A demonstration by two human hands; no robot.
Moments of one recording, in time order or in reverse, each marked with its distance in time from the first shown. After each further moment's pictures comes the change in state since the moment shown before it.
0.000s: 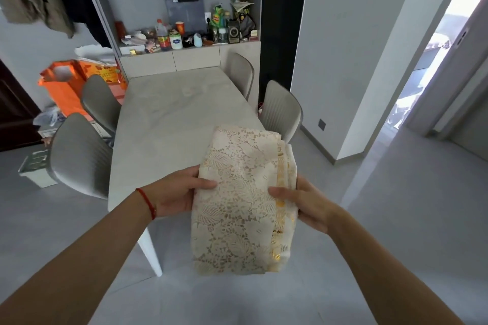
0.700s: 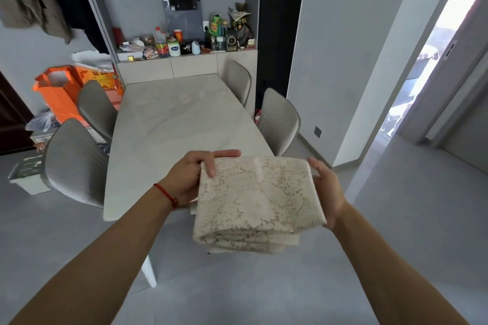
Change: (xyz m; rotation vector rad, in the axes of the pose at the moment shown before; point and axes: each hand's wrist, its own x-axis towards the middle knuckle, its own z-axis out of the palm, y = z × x) left_hand 0.021 0.024 0.019 0.013 0.012 0.444; right_hand 0.002 -0.022 -0.013 0.248 0.067 0.037
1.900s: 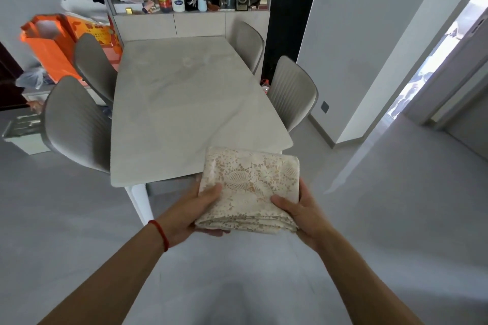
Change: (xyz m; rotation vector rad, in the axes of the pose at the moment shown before) left_hand -0.091 -0.080 -0.044 0.043 0.242 -0.430; right_hand 0.028 0.123 0.027 -0.110 0.162 -0.114
